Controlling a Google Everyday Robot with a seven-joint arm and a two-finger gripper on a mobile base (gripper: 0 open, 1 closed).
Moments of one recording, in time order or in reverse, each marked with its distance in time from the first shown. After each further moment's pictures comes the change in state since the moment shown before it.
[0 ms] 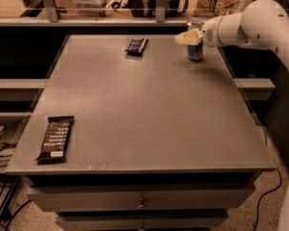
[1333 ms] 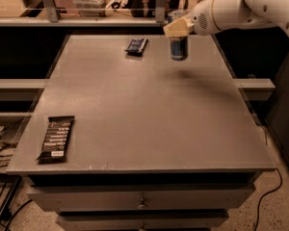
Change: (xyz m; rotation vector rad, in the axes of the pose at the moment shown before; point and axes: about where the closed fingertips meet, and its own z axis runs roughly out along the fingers) arm -0.042 0.094 -0.041 -0.208 0.060 -0.113
